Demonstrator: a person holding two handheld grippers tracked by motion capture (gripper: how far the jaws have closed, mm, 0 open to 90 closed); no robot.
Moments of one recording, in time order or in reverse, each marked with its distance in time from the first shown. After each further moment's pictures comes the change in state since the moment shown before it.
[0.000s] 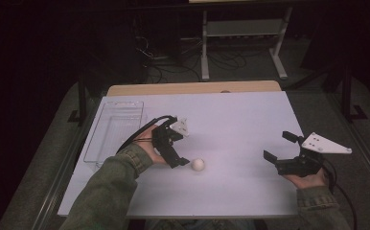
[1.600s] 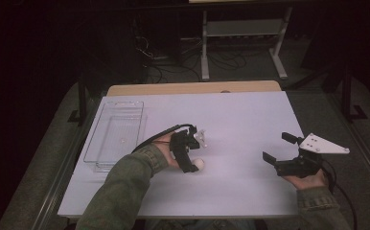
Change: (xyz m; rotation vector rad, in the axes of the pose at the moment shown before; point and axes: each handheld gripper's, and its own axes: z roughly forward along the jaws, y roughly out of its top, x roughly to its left) left arm -0.004 0.020 0.052 0.160 -0.074 0.099; right arm 0.001 -0.002 0.001 0.033 -0.003 -0.015
